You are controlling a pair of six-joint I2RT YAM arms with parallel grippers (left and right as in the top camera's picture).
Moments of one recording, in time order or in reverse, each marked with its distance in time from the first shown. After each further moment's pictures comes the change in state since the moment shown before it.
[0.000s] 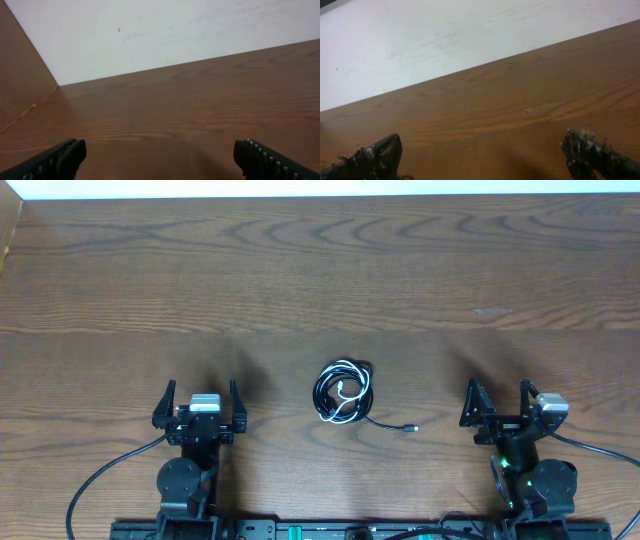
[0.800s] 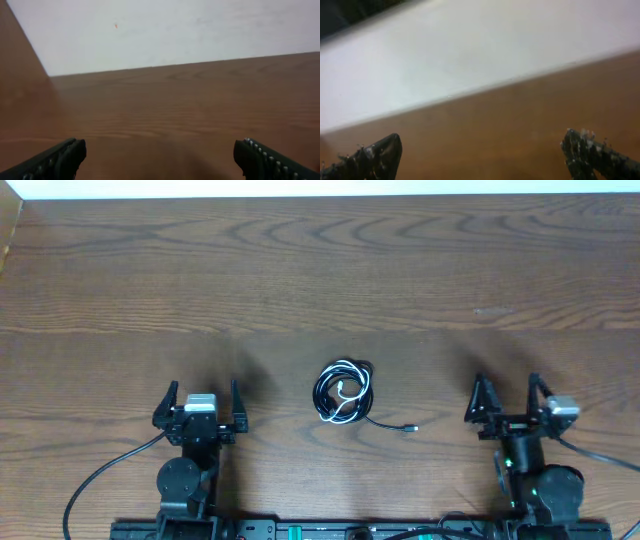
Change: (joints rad) left arm 0.000 0.000 0.008 -0.010 0.027 -0.116; right arm 0.000 0.000 0.000 0.171 0.010 0.000
